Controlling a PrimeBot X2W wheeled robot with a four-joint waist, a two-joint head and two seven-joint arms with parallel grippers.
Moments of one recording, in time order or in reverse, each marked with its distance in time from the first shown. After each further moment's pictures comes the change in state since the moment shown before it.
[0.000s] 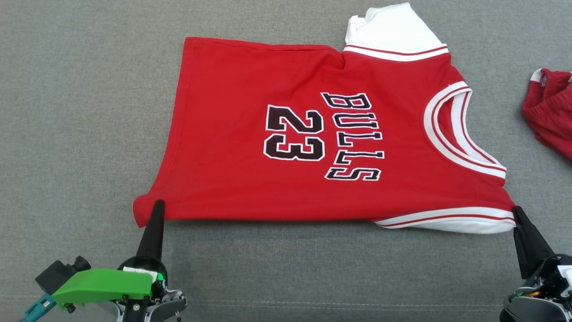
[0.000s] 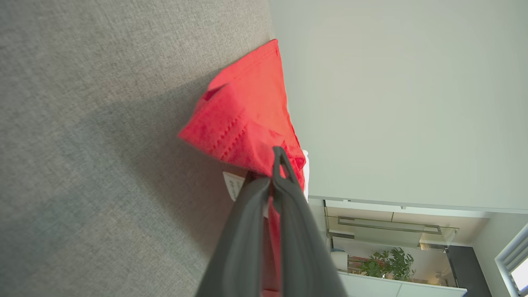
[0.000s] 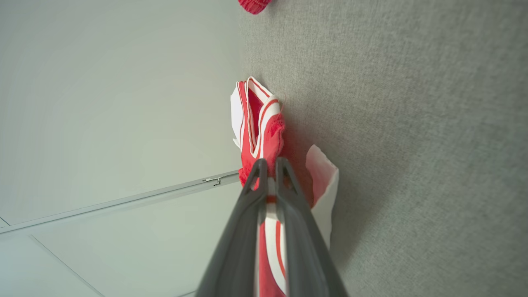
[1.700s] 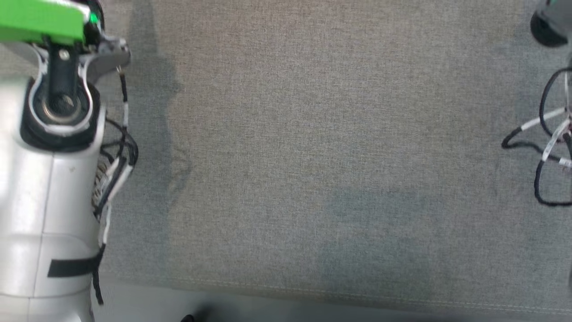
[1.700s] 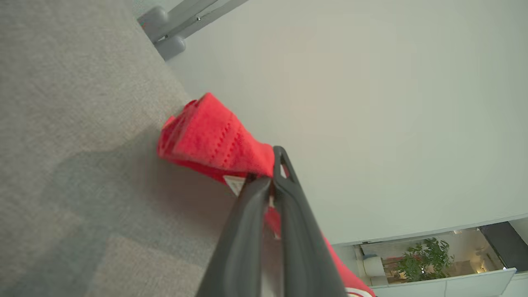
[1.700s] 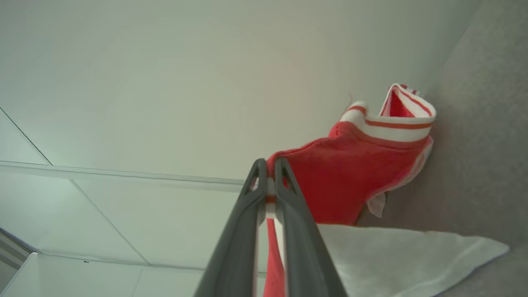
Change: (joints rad) left arm -0.935 0.013 0.021 0.375 0.083 0.011 0.105; right arm -1.138 -0.039 0.084 0.425 -0.166 0.000 0.088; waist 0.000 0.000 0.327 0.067
